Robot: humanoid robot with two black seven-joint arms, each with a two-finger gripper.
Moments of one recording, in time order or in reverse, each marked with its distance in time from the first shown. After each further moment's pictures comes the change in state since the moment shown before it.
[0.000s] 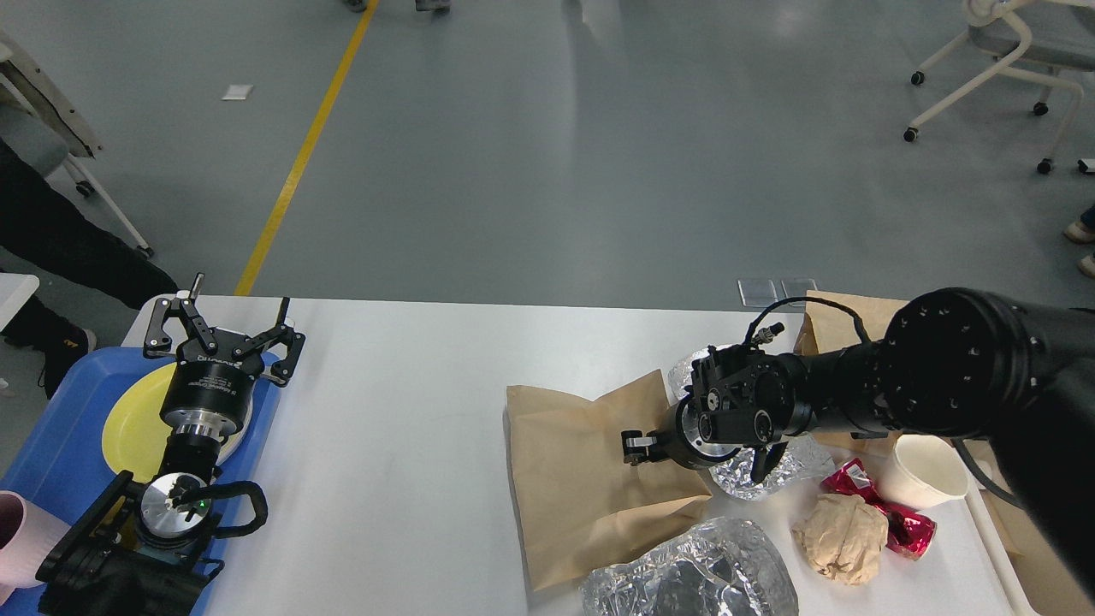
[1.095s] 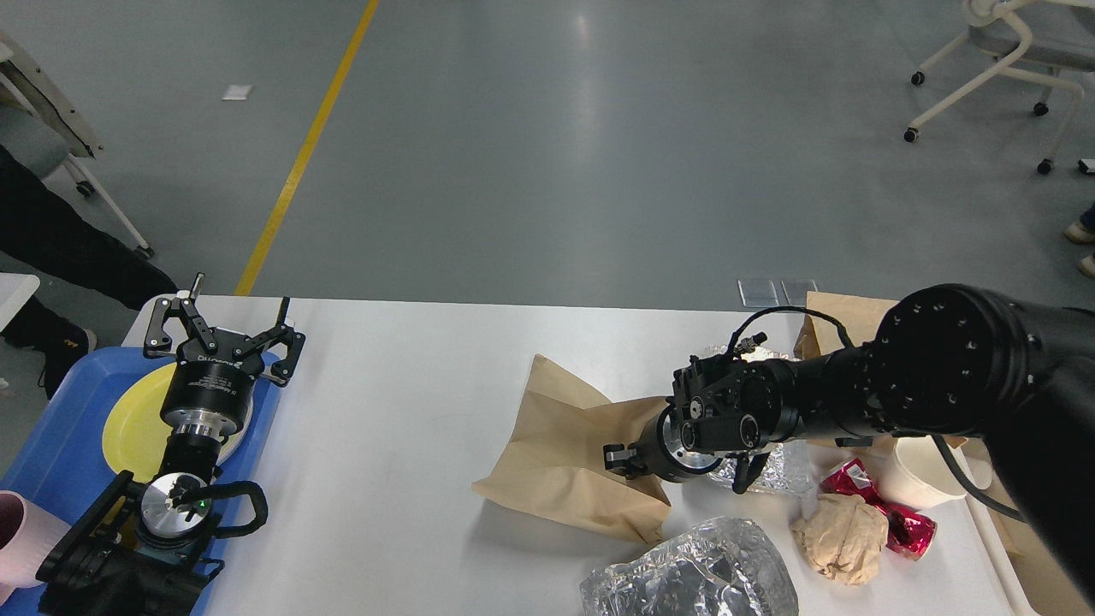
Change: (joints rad) left arm 0.000 0.000 0.000 0.000 0.000 0.000 0.000; right arm 0.021 0.017 0.049 0.053 0.022 -0.002 -0.011
